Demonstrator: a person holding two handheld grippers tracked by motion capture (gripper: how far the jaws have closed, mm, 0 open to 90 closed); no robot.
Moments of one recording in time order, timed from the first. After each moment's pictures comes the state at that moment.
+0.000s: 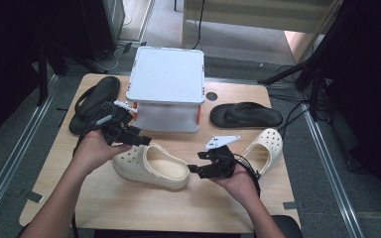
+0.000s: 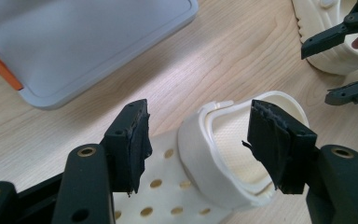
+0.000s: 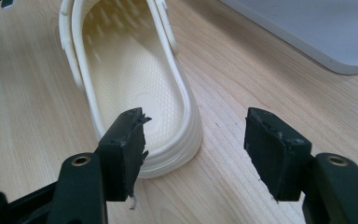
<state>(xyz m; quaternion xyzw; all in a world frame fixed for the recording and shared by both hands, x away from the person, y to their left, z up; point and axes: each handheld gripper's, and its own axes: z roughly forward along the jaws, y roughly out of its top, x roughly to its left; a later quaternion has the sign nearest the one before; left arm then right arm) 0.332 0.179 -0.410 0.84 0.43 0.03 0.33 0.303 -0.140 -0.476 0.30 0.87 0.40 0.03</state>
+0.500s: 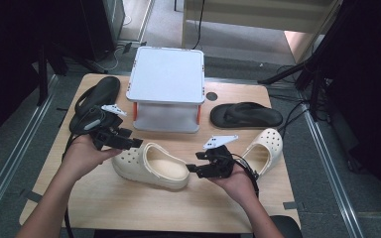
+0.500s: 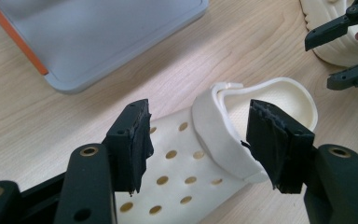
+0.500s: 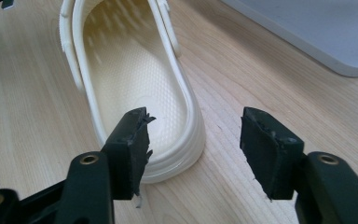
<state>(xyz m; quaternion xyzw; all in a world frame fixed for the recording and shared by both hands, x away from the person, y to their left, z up) 0.316 0.199 -0.412 0.84 0.43 0.05 0.33 0.304 -0.135 -0.477 0.29 0.87 0.40 0.03</state>
